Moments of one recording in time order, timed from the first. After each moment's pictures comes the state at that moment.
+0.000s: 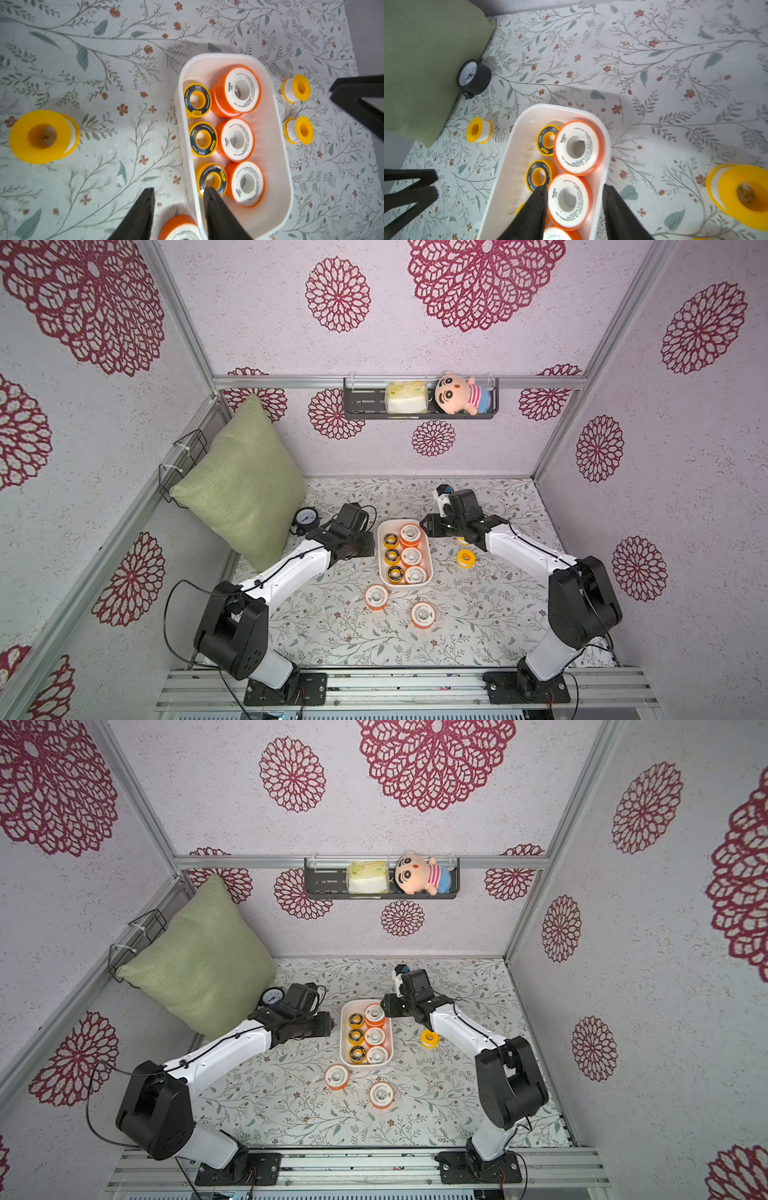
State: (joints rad) left arm -0.52 1.52 1.09 -0.50 0.00 -0.51; right arm 0.46 1.65 1.18 -0.26 -0.20 0.34
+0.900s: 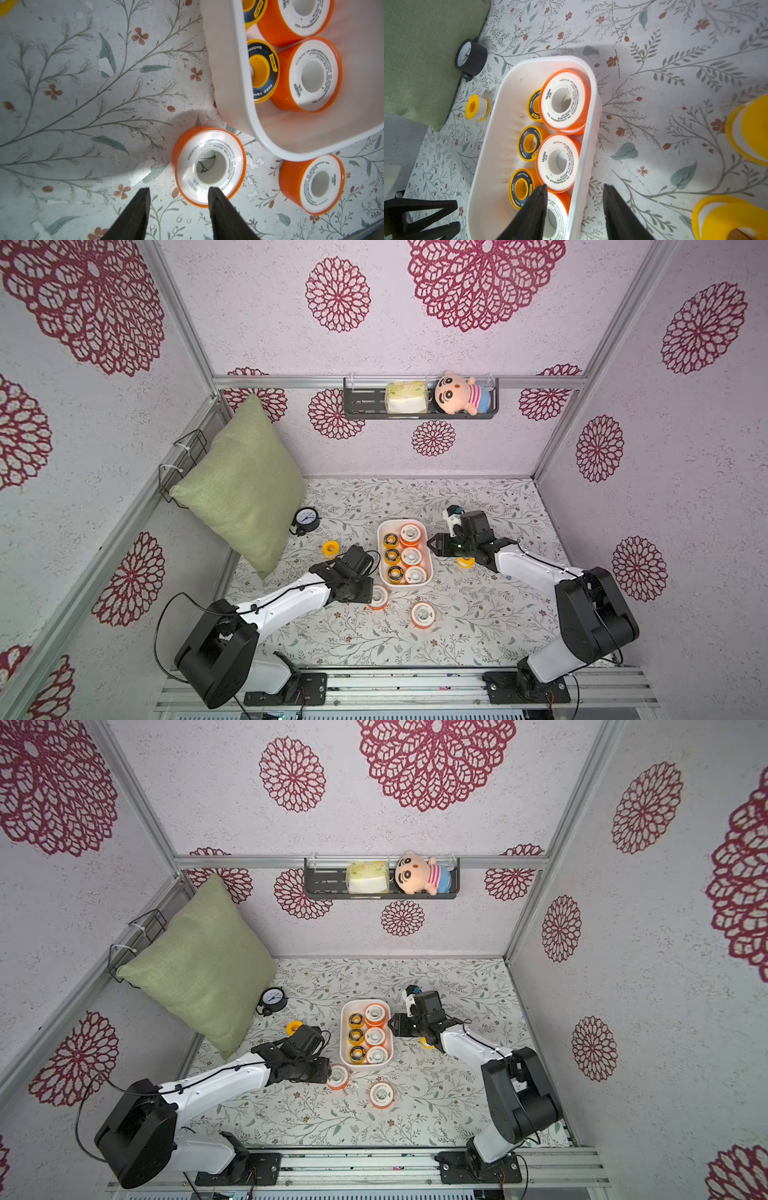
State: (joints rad) left arm -0.67 1.40 0.78 -0.53 0.01 -0.56; right arm 0.42 1.57 0.92 -0.11 -0.29 0.39
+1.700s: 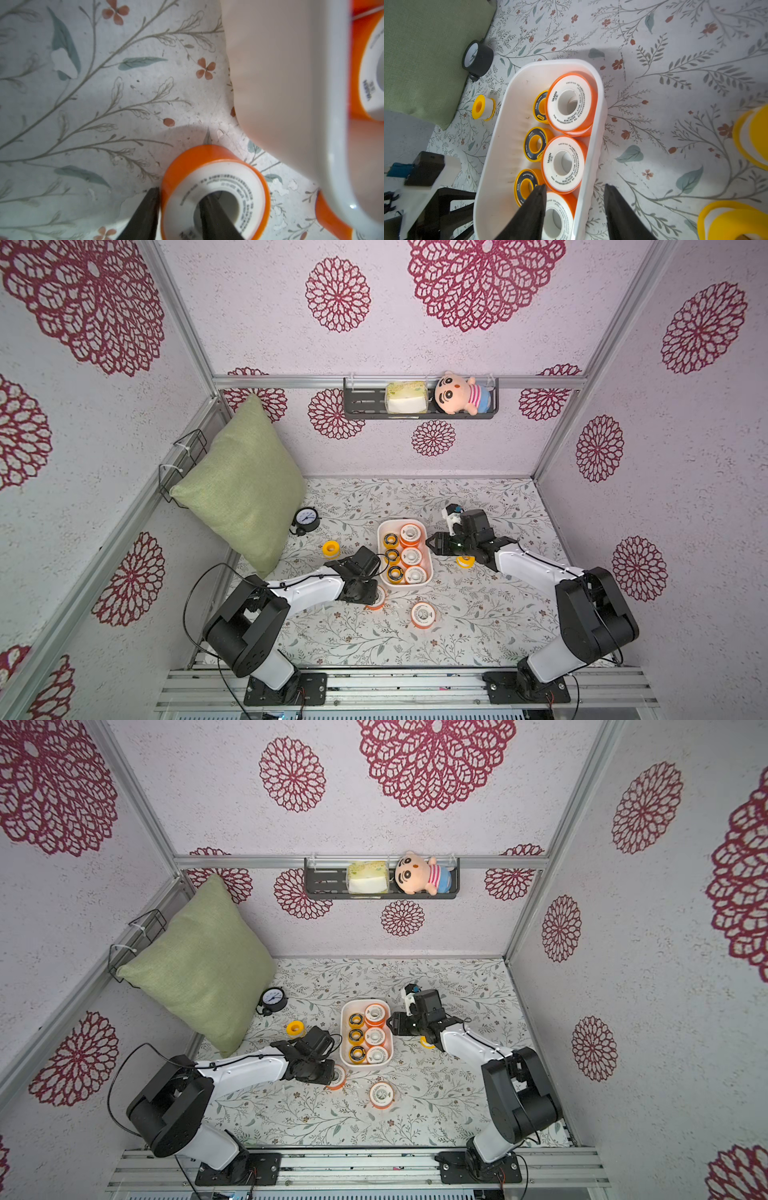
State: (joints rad) left arm -0.67 1.59 0.81 -0.46 0.00 -0.53; right arm 0.42 1.57 0.93 -0.12 -0.32 0.39
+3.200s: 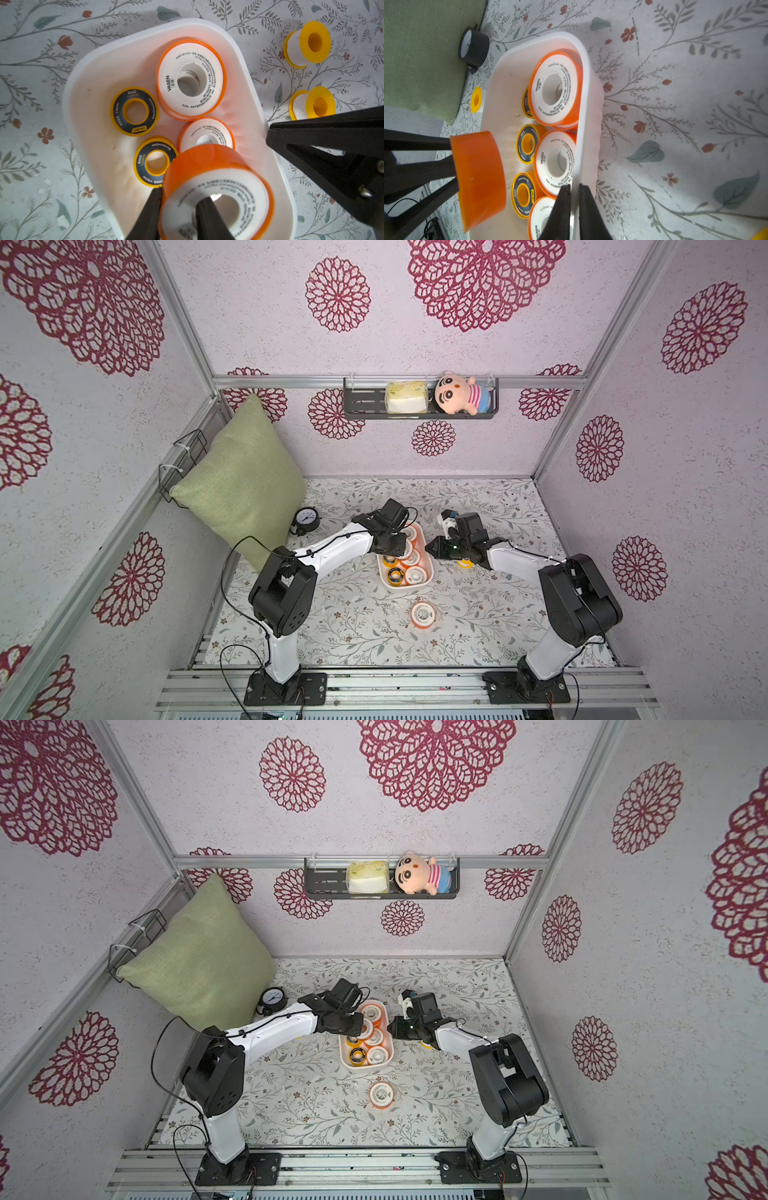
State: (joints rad) left arm -0.66 1.90 1.45 -0.63 -0.03 -0.45; right arm 0.42 1.68 0.93 -0.06 -0.40 0.44
